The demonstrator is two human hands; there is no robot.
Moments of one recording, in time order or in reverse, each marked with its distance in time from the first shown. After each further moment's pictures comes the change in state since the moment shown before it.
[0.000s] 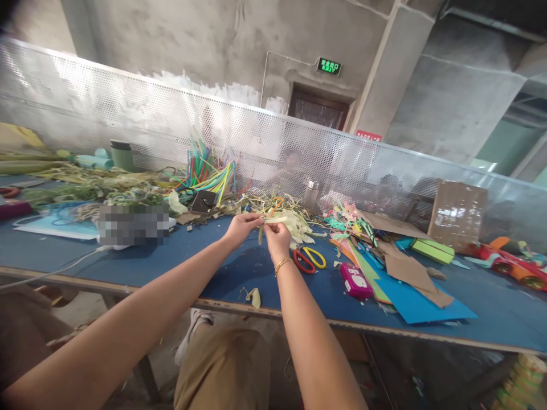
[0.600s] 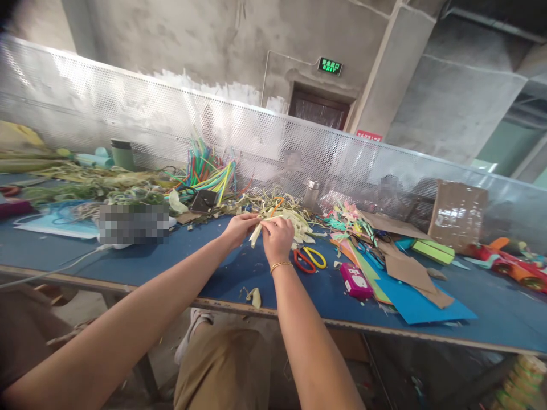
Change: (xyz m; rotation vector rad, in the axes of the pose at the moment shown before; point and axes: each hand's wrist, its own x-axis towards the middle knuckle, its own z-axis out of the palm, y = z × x) left_hand 0.001 -0.001 -0.002 -0.142 0.077 -0.209; right_hand -0.016 -0.036 -0.010 -0.884 -0.040 -0.635
